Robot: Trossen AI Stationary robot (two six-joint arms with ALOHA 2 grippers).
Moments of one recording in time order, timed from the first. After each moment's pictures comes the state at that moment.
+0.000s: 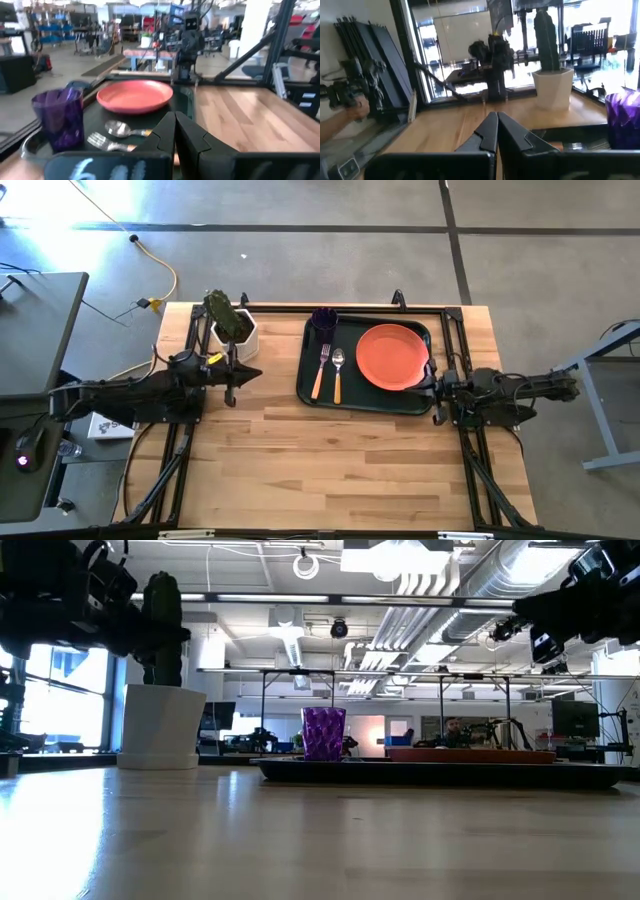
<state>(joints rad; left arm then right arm) 0.32 0.44 0.01 0.44 0.23 -0.01 0.13 0.00 0.01 0.10 0.10 0.12</state>
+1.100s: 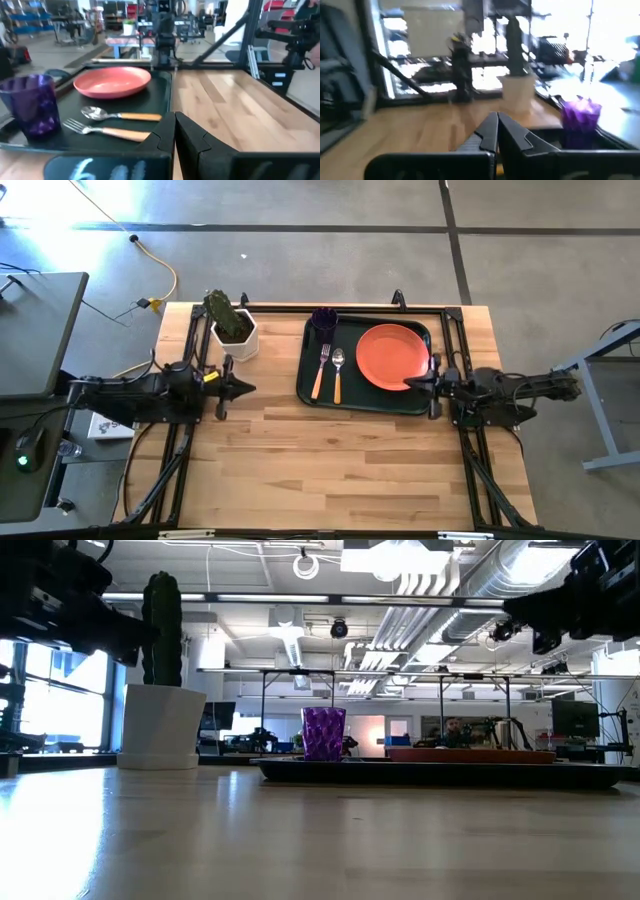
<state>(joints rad) 0.05 0.10 0.01 0.02 0.04 0.01 0.13 0.03 0.01 0.14 0.25 0.00</state>
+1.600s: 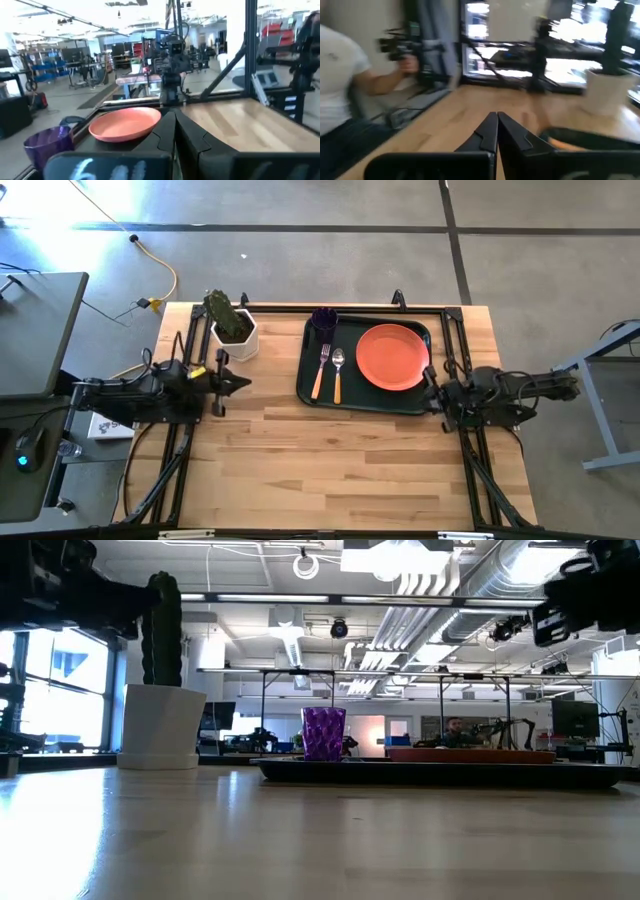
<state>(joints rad) 0.05 0.02 0.01 0.14 0.03 0.12 0.13 0.02 0.08 -0.04 -0.15 -0.02</state>
